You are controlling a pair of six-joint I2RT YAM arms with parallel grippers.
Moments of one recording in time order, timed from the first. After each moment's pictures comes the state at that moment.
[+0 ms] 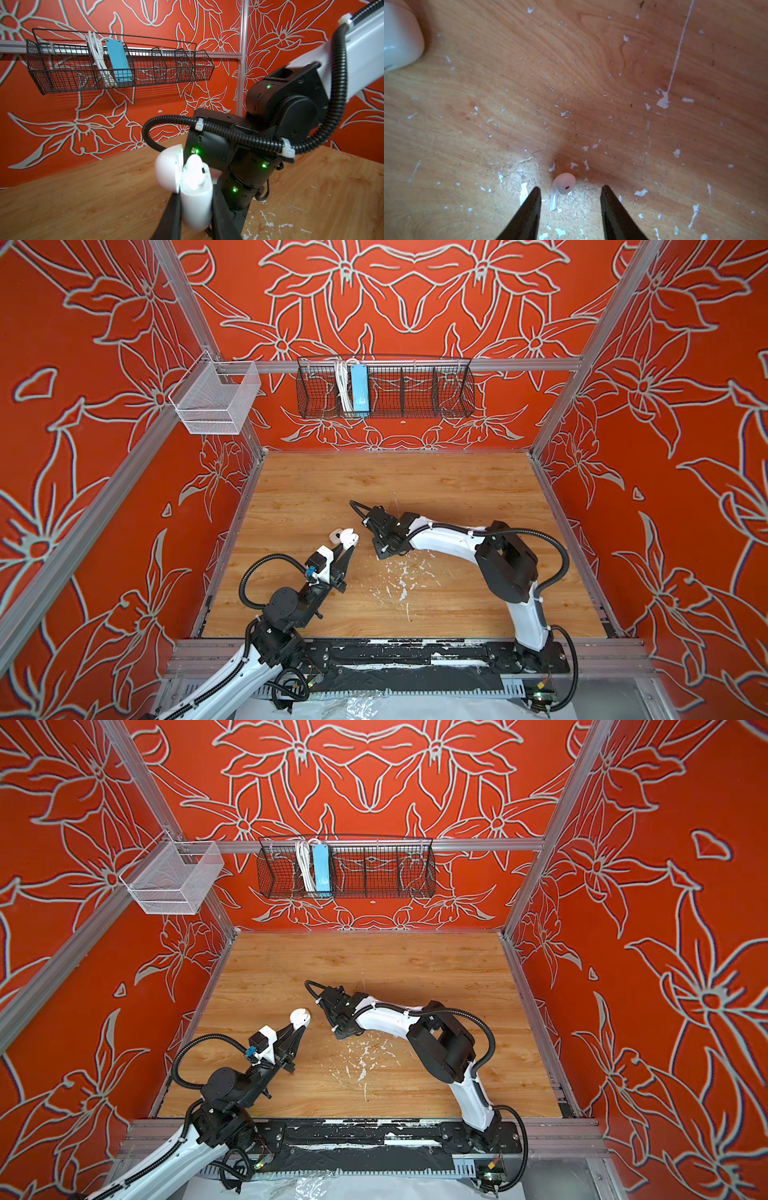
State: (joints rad) left arm -0.67 0.19 0.06 0.31 -0.14 0.07; right arm 0.94 2.08 1.55 -0.69 0.22 0.53
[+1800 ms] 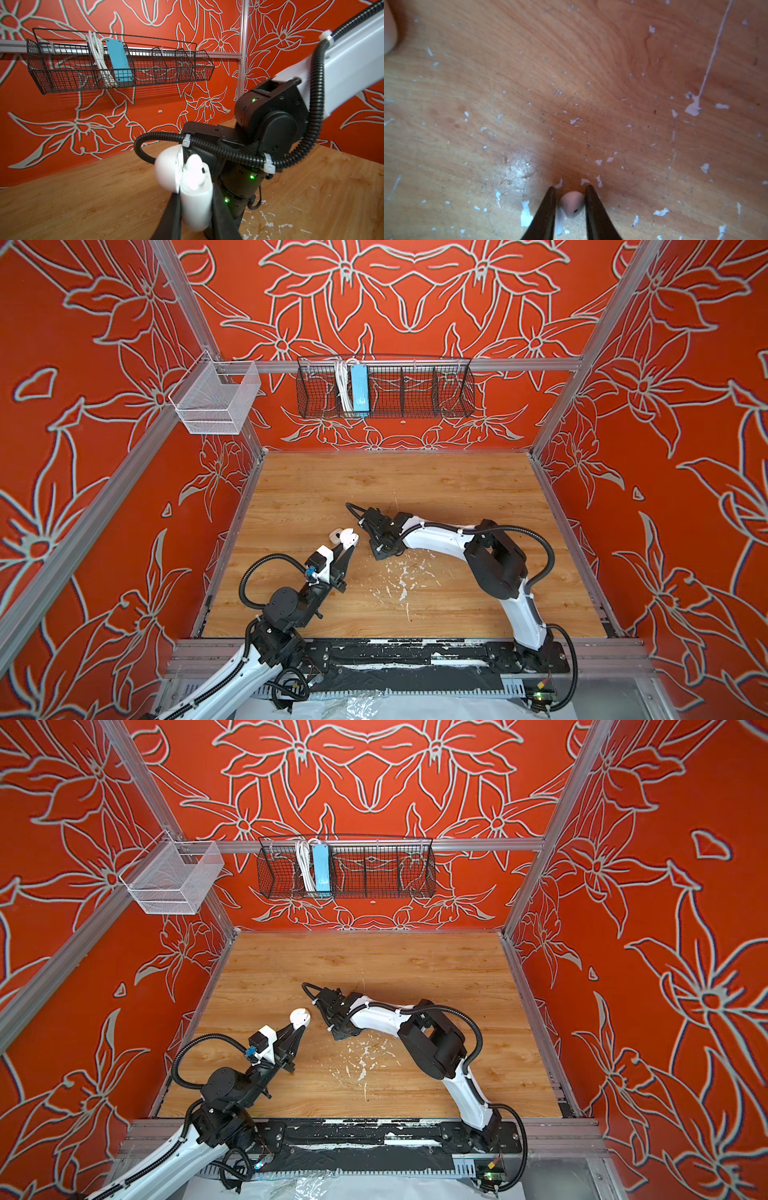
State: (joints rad) left arm -0.67 0.19 0.06 0.31 -0.14 0.07; right arm 0.94 2.15 1.60 -0.72 0.20 0.53
